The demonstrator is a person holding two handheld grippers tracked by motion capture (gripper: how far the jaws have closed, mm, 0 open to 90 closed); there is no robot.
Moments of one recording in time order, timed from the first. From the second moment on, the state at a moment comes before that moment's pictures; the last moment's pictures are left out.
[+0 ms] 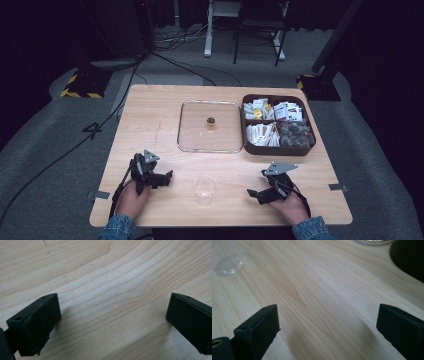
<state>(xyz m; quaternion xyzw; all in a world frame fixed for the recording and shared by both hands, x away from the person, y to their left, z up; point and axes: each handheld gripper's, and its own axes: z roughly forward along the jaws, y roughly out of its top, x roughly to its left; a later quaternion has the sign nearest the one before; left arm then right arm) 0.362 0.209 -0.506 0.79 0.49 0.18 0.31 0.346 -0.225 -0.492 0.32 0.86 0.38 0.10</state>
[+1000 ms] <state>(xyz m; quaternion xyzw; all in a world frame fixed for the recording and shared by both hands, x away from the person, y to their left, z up) 0.362 0.209 -0.506 0.79 0.49 0.18 0.31 0.352 -0.273 -0.419 0.37 0.80 0.44 0.16</state>
